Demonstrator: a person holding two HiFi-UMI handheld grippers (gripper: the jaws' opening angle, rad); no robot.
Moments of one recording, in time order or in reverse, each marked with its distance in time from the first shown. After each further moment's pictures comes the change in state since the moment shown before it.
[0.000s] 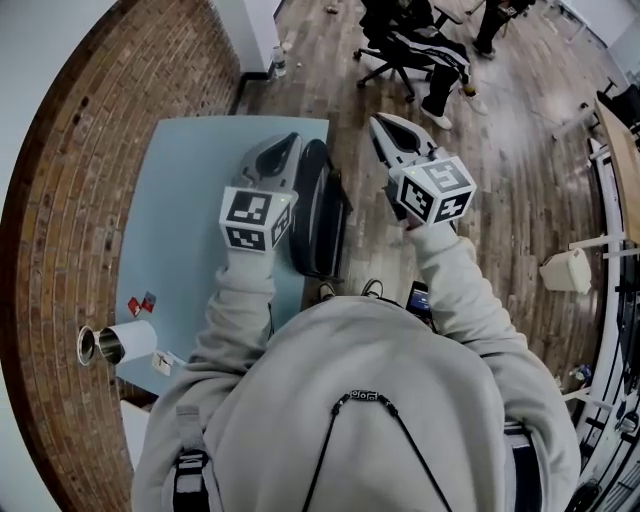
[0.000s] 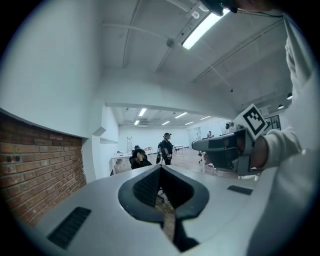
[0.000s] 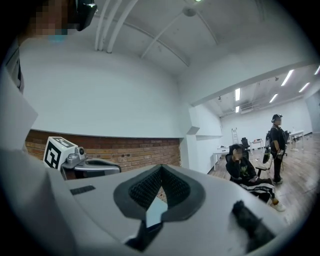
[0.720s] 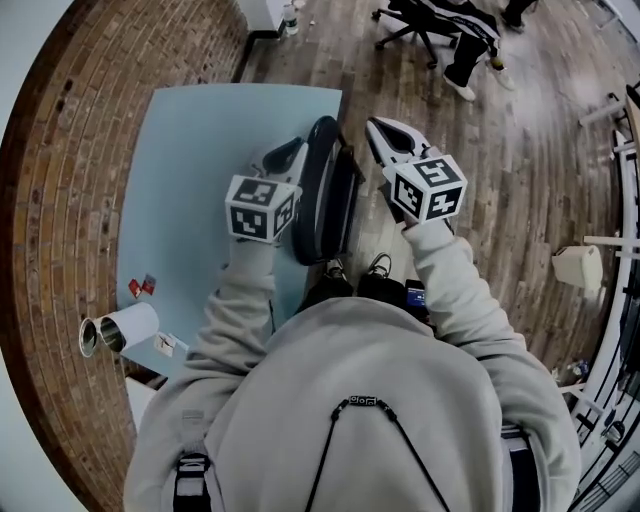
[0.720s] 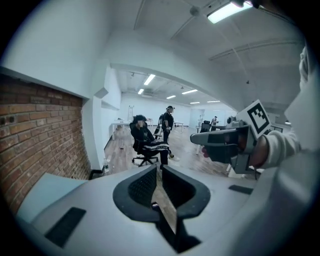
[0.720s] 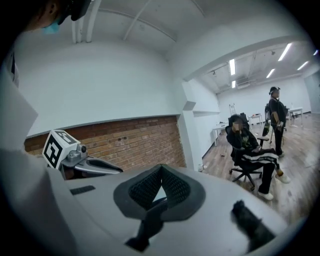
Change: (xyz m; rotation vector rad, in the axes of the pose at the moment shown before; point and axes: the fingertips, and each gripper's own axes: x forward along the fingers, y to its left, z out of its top) left arm 0.049 0.022 -0.133 -0.170 0.344 -0.026; right arm 0.062 -0.030 -0.122 0.150 0.199 0.021
